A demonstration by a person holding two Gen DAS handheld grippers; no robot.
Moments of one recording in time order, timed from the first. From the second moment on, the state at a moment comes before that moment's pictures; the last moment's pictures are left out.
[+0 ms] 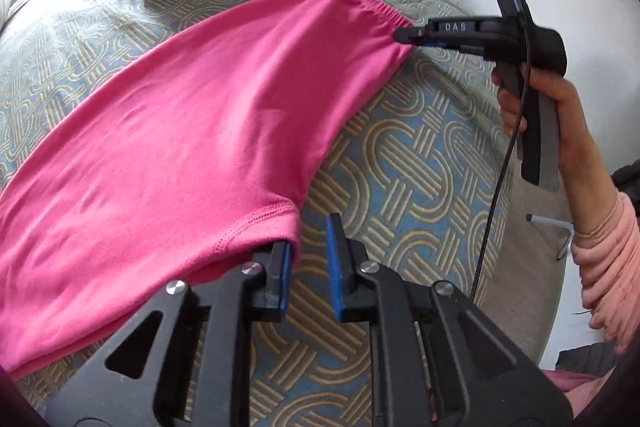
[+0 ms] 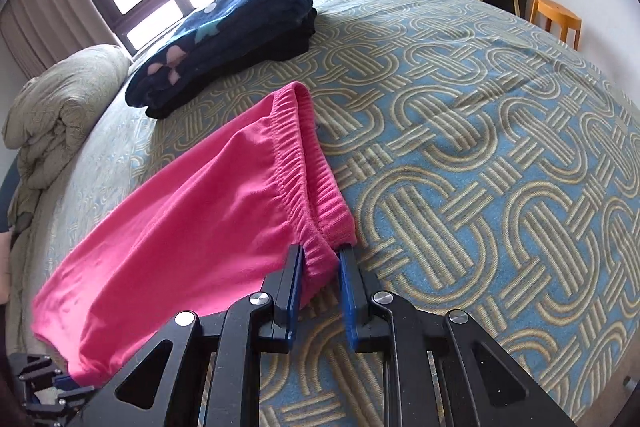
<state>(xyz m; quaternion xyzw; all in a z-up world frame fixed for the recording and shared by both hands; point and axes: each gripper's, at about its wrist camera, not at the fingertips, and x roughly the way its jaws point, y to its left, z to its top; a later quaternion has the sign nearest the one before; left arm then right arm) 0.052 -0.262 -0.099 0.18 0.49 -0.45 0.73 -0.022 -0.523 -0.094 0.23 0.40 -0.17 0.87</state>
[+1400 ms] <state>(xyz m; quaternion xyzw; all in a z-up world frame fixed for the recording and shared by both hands) 0.088 -0.073 -0.068 0.07 0.47 -0.27 0.84 0.010 -0.426 -0.091 0.04 0.47 -0.19 0.86</state>
